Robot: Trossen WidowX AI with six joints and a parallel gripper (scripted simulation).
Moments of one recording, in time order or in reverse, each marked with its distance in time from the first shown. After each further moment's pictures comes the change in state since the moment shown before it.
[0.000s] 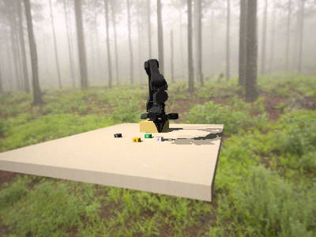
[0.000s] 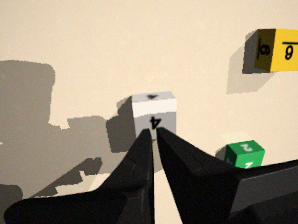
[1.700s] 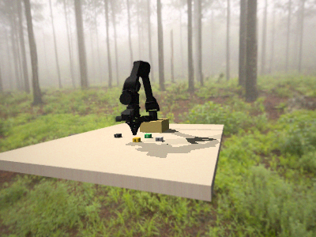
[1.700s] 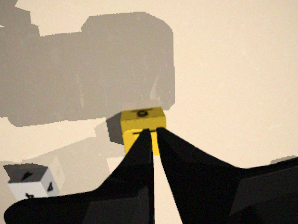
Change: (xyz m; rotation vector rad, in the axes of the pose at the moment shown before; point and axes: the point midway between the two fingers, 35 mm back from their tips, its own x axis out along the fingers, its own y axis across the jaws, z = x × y) arm 0.005 -0.118 0.057 0.004 -0.031 -0.007
